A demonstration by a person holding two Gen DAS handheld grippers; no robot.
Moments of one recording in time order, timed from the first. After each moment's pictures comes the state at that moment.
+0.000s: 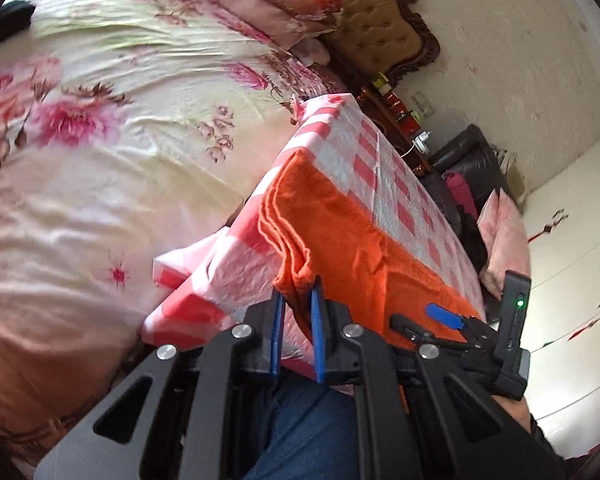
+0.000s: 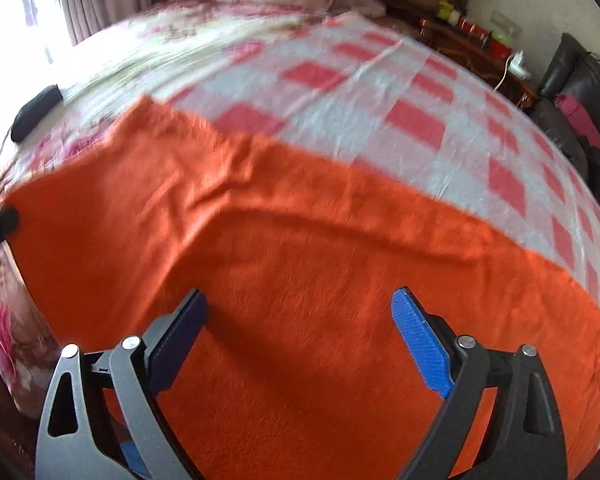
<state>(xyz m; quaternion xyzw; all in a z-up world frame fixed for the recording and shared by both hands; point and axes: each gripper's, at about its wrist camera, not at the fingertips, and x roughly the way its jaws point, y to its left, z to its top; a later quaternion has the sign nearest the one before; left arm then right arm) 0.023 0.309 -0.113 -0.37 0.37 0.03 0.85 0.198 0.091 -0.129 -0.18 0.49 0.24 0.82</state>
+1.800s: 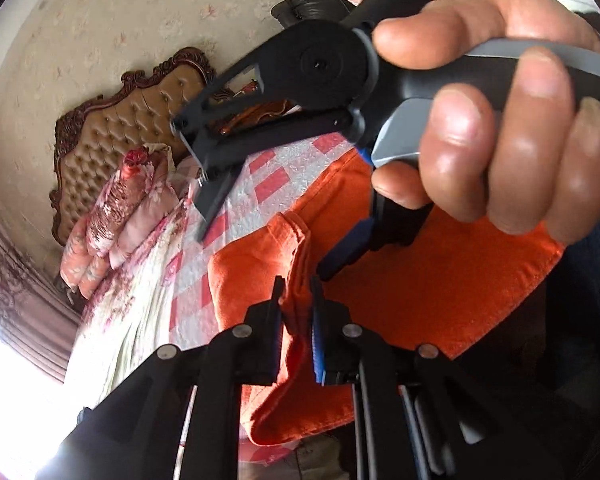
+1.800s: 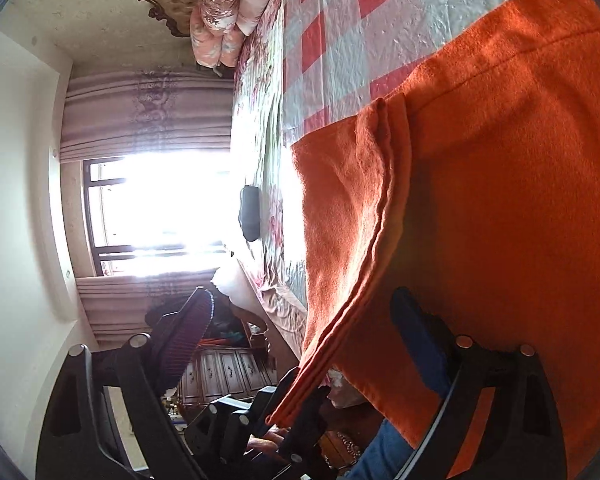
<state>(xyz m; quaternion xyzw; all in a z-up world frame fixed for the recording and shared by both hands) 0.074 0.023 -0.101 0.31 0.33 -0.01 0.89 0.269 -0.008 -0.160 0.35 0.65 0.43 0.53</state>
